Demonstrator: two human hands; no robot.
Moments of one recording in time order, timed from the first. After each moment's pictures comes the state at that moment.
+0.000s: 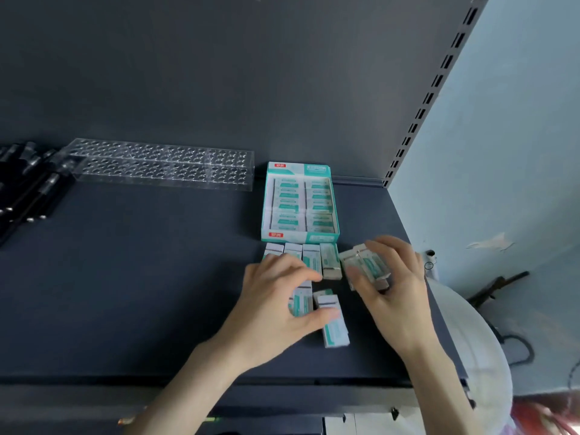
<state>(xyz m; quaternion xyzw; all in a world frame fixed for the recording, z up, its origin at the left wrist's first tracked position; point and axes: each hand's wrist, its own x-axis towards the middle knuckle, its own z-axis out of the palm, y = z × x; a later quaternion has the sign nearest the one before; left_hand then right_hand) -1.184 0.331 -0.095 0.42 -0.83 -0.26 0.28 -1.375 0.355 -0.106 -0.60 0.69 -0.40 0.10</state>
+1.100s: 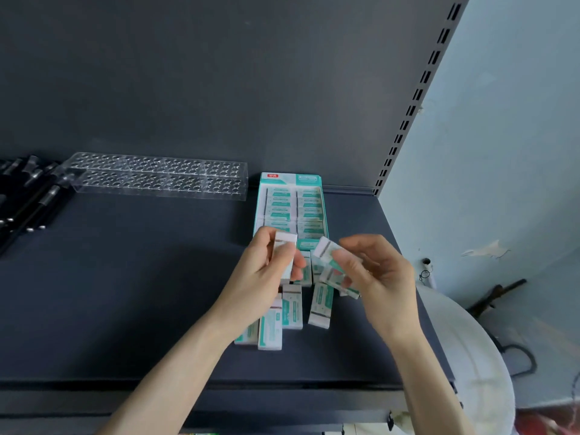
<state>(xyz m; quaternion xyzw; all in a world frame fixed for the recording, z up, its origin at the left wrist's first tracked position) -1.194 0.317 -0.065 0.42 -0.60 -0.55 0.41 -1.358 0.351 -0.076 -0.50 0.53 -0.60 0.35</state>
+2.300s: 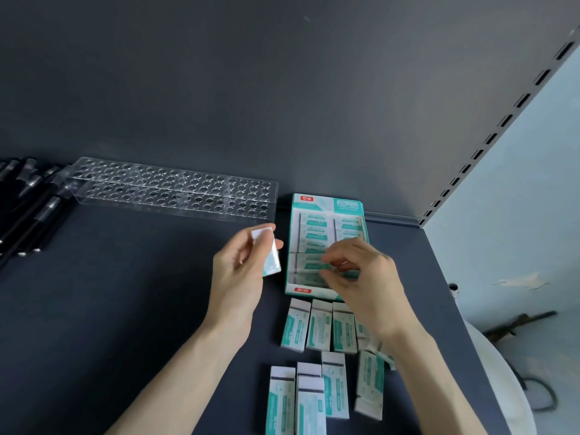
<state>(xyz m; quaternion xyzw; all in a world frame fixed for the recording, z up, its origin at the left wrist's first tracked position) -1.167 0.231 -0.086 0.49 -0.36 -0.55 0.57 -1.332 0.245 -0.086 -0.68 0.60 -0.37 0.20</state>
